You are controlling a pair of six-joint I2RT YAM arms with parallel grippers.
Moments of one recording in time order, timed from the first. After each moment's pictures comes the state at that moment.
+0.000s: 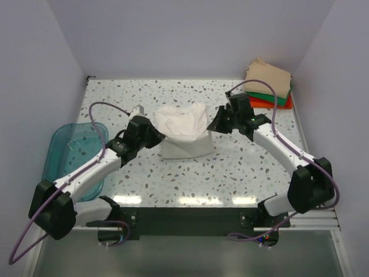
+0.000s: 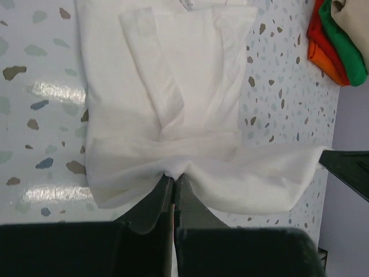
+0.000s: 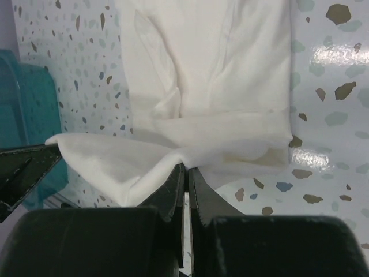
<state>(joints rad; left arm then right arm) -0.58 1.14 0.76 -0.24 -0.16 -0.96 0.41 1.39 1.07 -0.42 -0.22 0.65</state>
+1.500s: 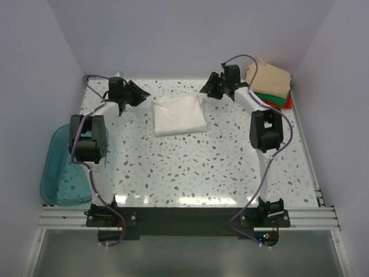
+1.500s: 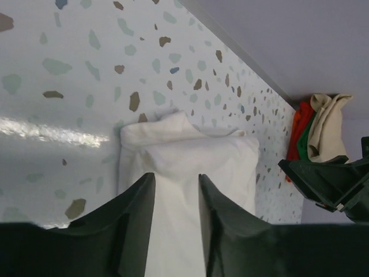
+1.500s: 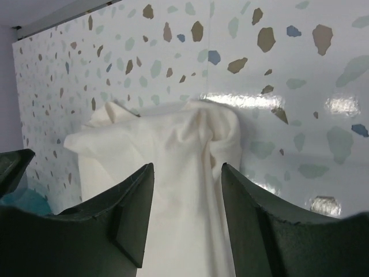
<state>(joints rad) -0.02 2.07 1.42 0.11 0.35 -0.83 0.23 2.41 2.04 -0.28 -0.33 0.62</state>
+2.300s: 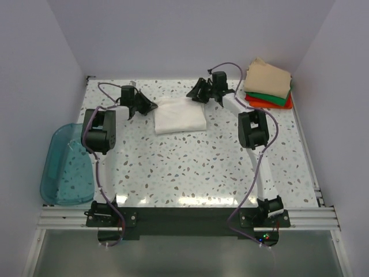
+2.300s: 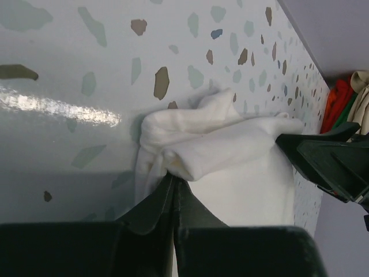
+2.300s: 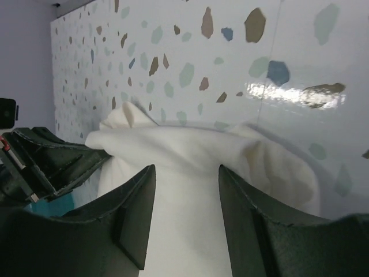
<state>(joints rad) -0.08 2.25 1.44 0.18 0.38 -0.83 0.29 2.63 2.18 -0.14 -0.49 0.70</state>
